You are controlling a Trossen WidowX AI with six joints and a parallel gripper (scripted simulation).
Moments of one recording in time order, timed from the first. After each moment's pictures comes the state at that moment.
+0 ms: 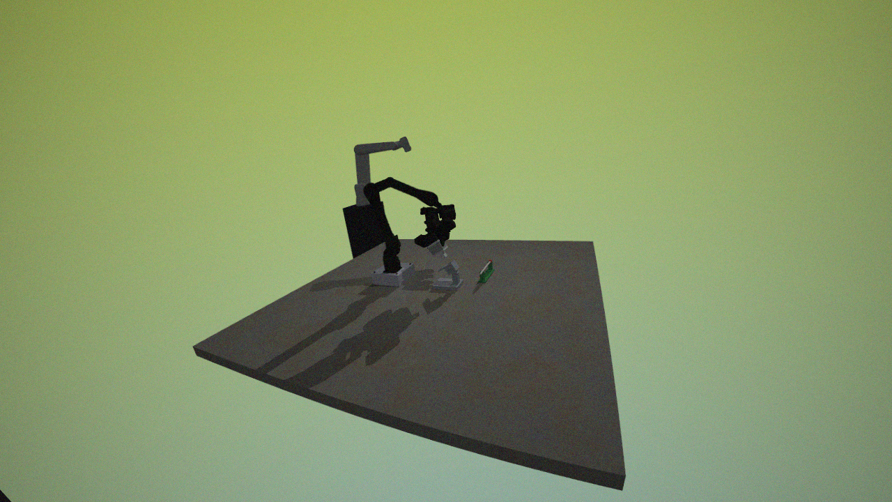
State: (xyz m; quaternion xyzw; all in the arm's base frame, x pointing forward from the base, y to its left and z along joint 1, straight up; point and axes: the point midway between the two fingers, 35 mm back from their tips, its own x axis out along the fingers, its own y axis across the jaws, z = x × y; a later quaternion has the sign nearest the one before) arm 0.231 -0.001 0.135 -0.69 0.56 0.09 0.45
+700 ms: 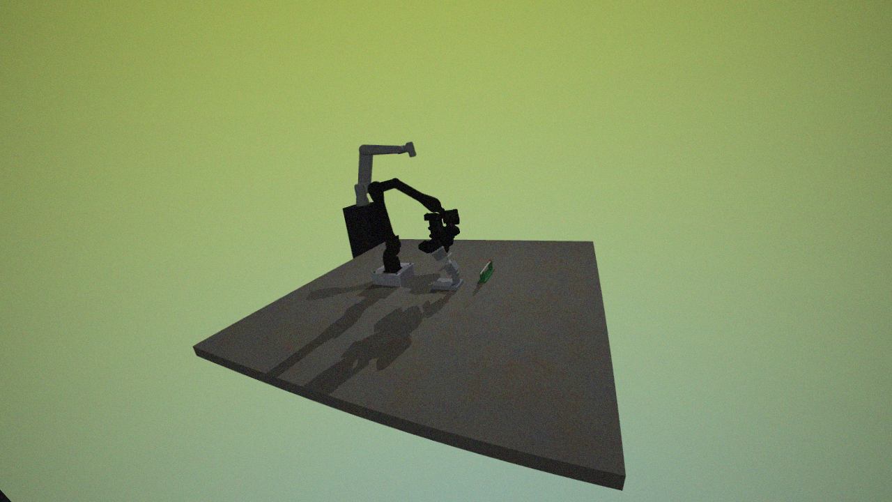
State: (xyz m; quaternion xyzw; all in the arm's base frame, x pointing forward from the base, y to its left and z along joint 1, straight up) arm 0.247 -0.001 0.110 -0.70 0.56 0.09 0.45
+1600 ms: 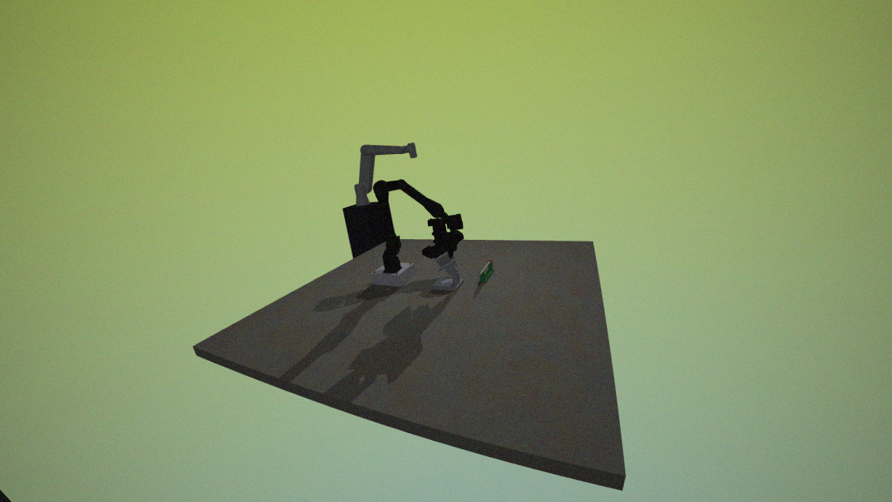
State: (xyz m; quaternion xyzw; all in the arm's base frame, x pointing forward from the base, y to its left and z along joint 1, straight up) arm 0.261 -0.002 0.086 -0.70 0.56 0.09 0.44
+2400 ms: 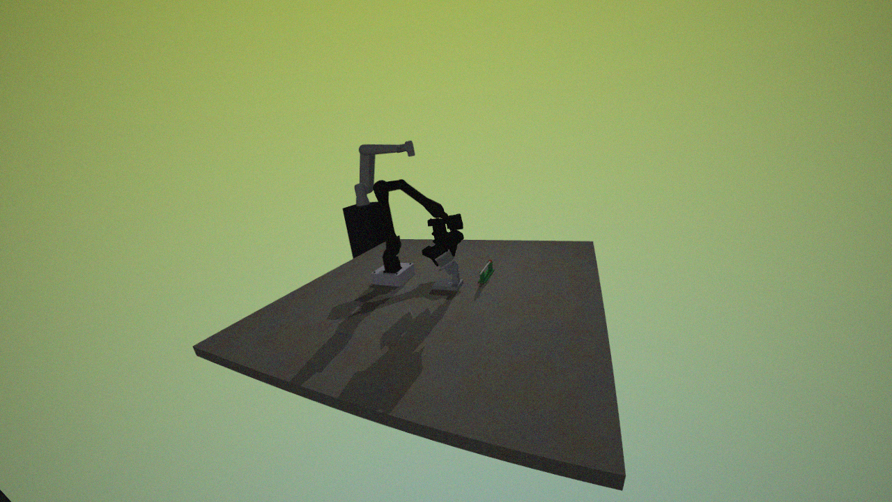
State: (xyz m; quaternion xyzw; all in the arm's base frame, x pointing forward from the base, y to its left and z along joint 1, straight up) arm 0.261 -0.002 0.086 -0.70 0.56 0.09 0.44
